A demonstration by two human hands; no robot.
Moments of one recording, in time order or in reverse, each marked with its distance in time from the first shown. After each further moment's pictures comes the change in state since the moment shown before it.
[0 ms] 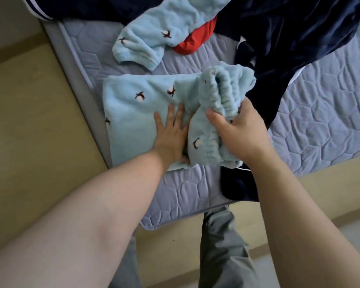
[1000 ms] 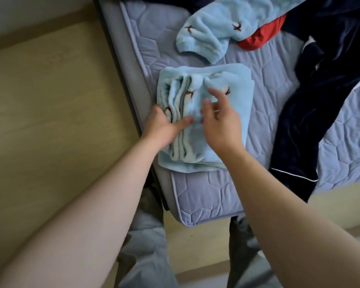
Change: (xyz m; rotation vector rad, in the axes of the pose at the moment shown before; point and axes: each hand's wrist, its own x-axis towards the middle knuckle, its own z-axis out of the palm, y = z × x) left_hand -0.075 -0.172 -0.012 -1.321 0.155 -0.564; right_hand 0.004 -0.060 0.198 0.034 -0.013 -0.071
